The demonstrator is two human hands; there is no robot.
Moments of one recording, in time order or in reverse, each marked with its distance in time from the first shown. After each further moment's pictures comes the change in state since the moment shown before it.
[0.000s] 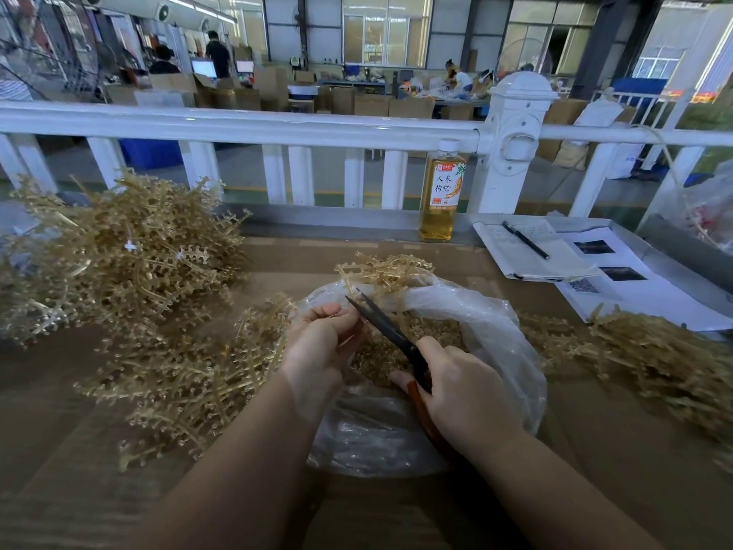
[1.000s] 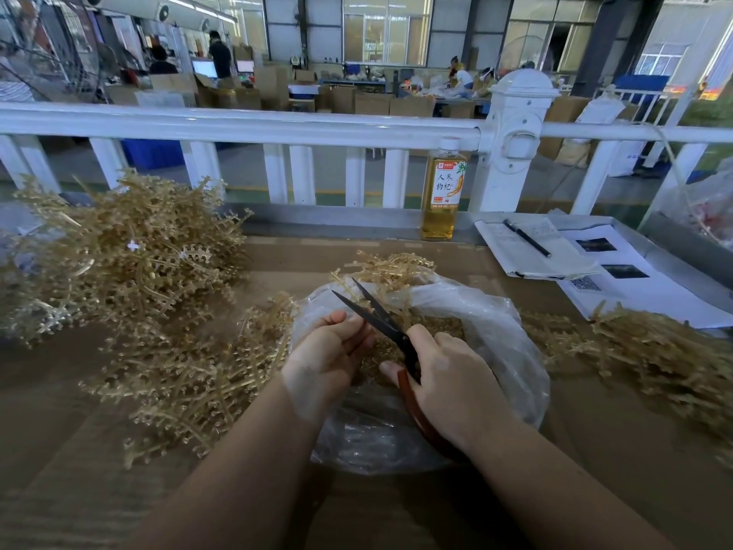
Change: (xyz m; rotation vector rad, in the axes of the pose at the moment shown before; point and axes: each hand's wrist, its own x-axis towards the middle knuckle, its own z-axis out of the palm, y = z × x) left_hand 0.002 -0.005 -0.003 0.006 -0.046 -0.128; right_hand 0.008 -0.007 0.003 -0.001 0.017 -0.055
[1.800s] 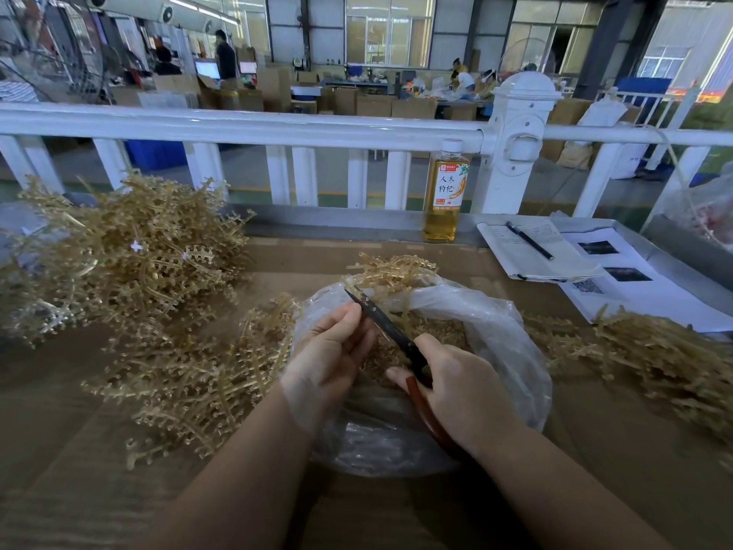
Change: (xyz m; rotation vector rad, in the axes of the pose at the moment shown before) left_hand -0.001 -0.003 -0.005 -0.071 -0.179 0.077; right_hand -0.002 0.005 -0.003 0.069 -0.016 0.006
